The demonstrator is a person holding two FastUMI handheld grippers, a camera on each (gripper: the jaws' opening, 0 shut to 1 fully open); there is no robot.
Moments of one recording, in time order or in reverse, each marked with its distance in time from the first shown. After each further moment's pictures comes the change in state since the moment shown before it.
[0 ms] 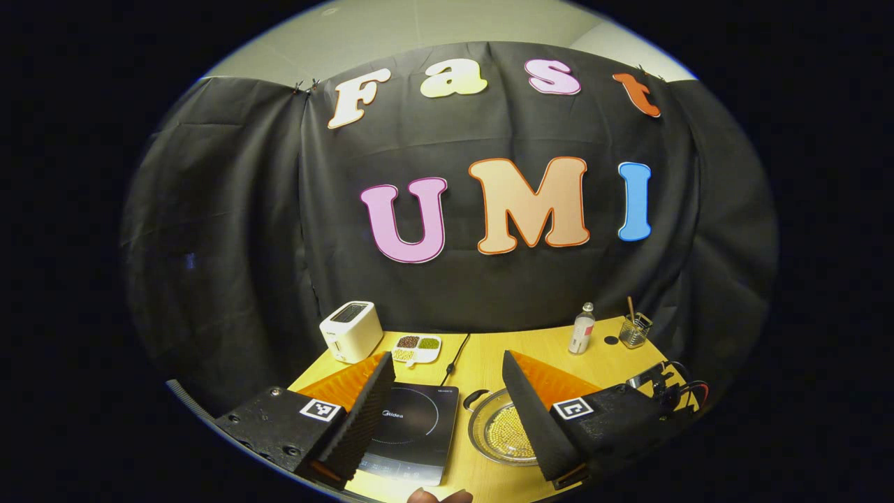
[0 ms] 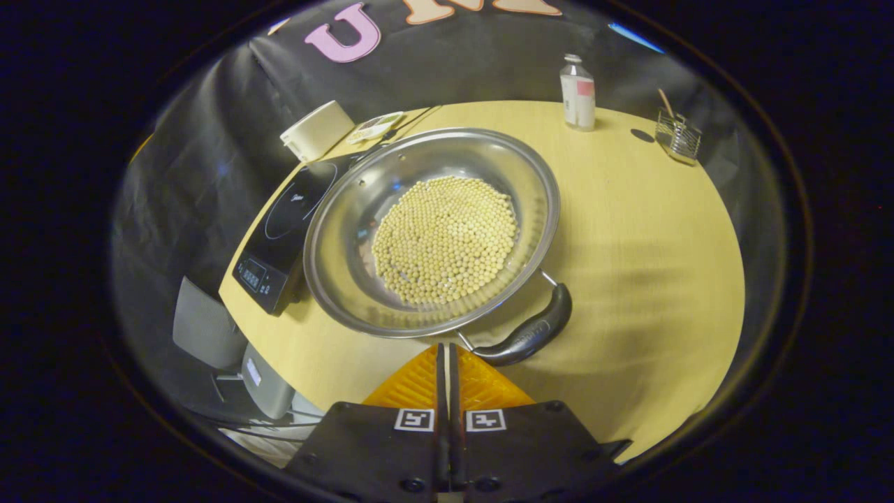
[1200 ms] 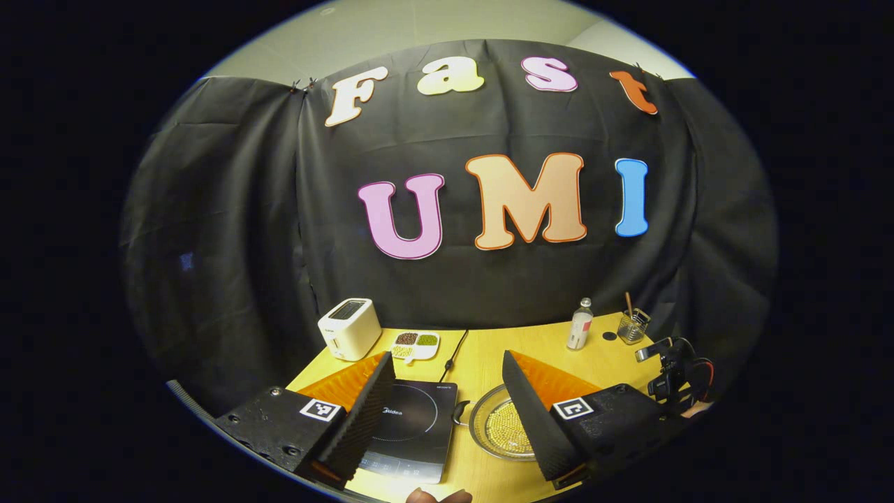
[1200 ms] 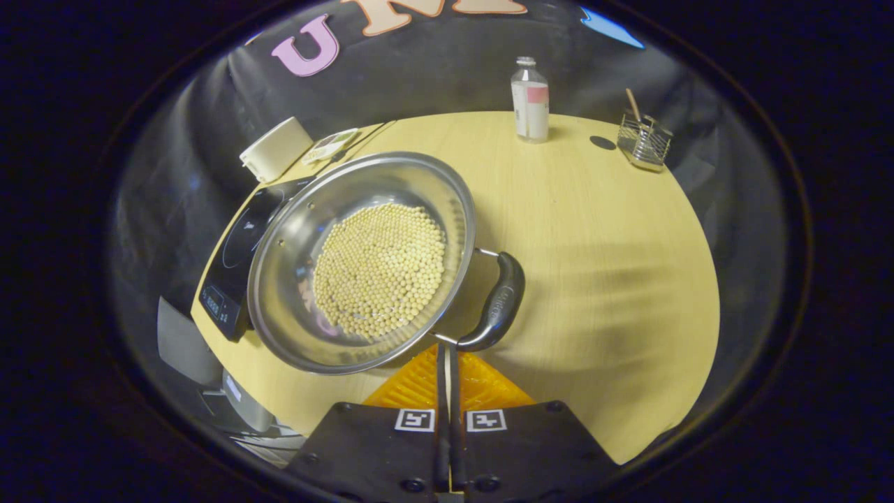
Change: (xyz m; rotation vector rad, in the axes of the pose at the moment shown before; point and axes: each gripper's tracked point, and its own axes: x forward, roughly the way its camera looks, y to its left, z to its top) left arm -0.003 0.000 -0.007 0.005 0.014 -0.008; right arm 0.011 -0.067 0.039 0.019 -0.058 -0.124
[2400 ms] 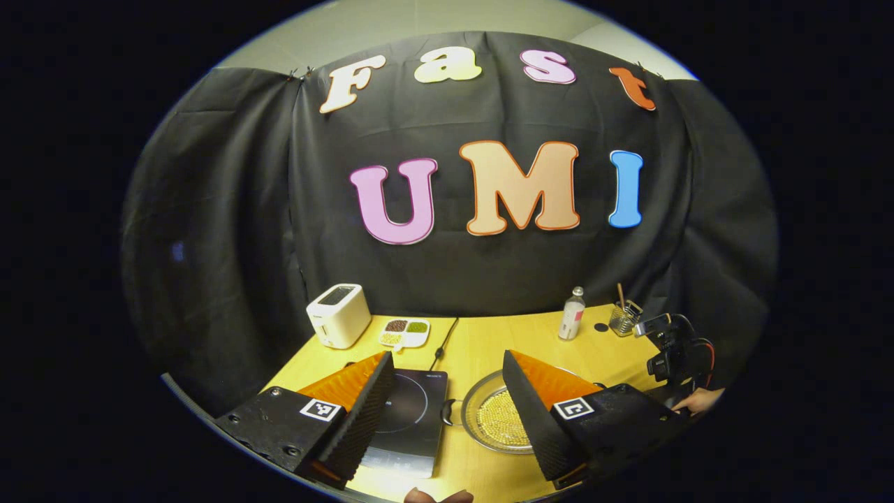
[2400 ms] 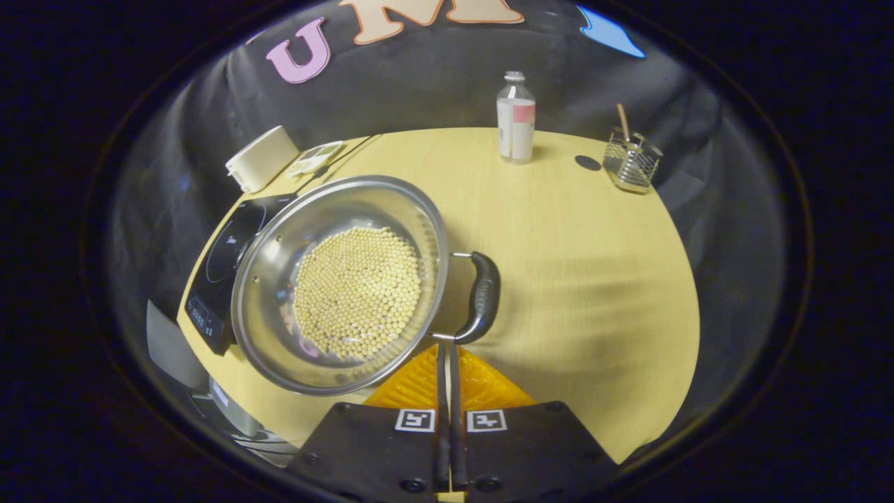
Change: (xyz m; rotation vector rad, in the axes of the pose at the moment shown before) left arm 0.007 -0.014 -0.033 -0.042 0.062 -0.060; right arm -0.002 -0.030 0.033 0.005 -0.065 -0.112
